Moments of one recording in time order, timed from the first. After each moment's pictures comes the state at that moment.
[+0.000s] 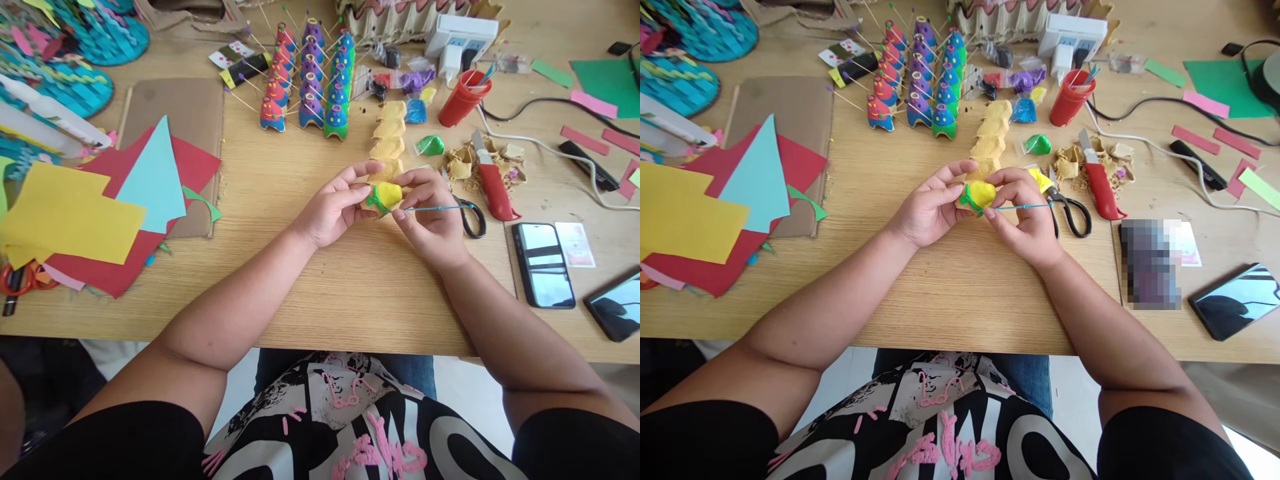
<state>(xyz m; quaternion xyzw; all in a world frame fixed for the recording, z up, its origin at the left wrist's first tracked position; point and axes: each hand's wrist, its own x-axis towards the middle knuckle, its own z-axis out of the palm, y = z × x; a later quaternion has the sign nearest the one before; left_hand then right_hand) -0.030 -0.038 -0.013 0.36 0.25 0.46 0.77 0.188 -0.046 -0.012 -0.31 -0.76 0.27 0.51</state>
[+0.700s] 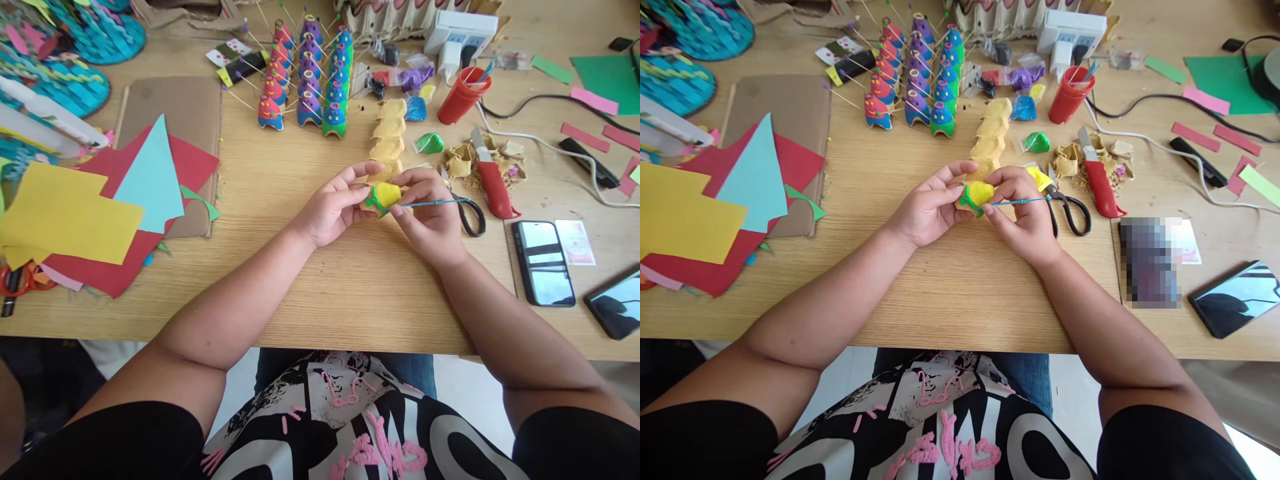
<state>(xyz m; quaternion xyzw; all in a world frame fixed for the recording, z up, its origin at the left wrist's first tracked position) -0.032 -0.039 -0.012 0.37 0.25 0.45 0.77 0.185 -0.044 -0.014 -0.32 -0.74 0.28 0.52</state>
